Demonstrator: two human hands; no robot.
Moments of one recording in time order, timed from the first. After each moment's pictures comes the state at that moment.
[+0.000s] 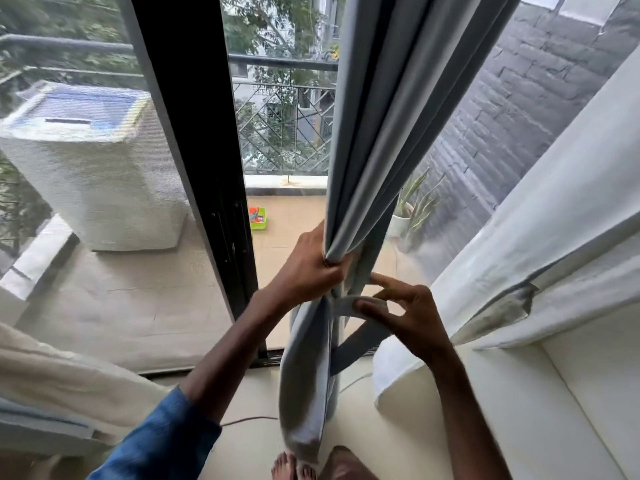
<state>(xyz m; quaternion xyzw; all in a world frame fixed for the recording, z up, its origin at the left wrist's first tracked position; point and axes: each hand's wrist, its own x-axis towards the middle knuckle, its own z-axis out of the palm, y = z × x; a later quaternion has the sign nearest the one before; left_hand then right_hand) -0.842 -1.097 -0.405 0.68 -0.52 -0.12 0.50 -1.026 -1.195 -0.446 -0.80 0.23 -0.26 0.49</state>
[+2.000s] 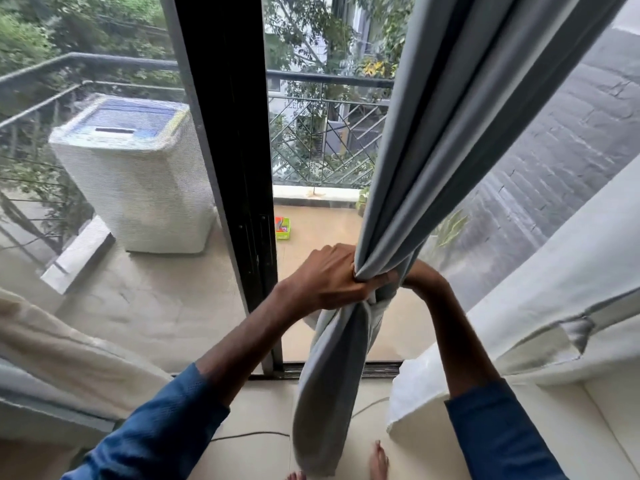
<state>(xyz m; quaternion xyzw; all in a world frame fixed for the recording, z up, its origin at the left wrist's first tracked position) -0.816 -1.108 -0.399 0.78 -0.59 -0.04 0.23 -0.924 -1.259 -0.422 -0.87 0.23 -0.08 0.43</state>
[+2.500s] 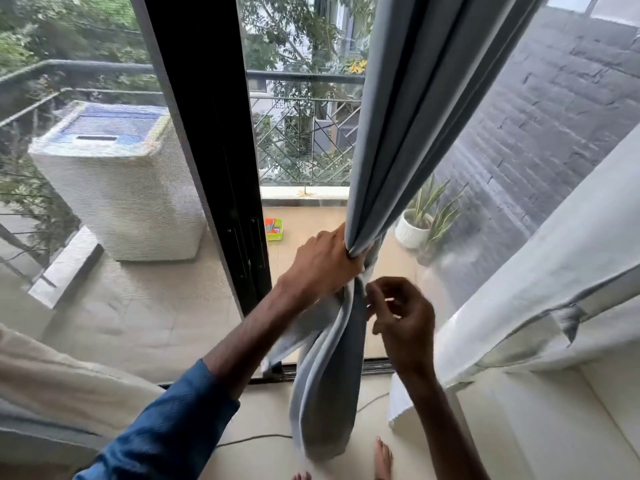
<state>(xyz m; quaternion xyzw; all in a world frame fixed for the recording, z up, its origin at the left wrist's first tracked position) -0.808 -1.132 -0.407 0.82 -0.49 -0.07 0.28 -0.969 -1.165 -0.455 -0.70 0.33 -0.41 0.49</state>
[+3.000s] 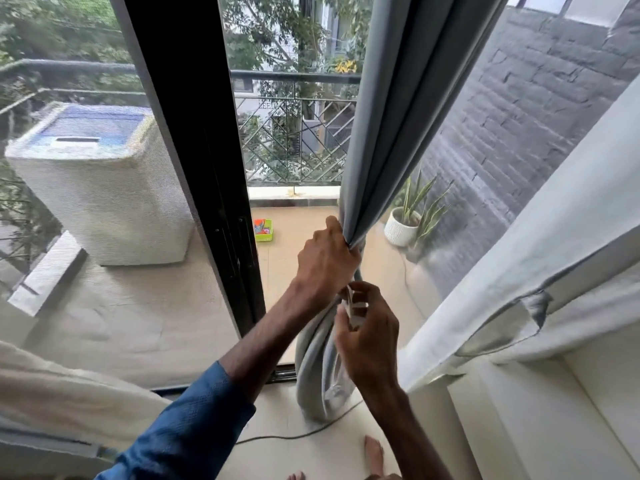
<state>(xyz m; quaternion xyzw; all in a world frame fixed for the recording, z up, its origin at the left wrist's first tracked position) -0.830 -1.148 -0.409 0.86 -0.40 -0.08 0.31 -0.959 -1.131 -0.468 -0.78 0.36 -0.38 0.33</state>
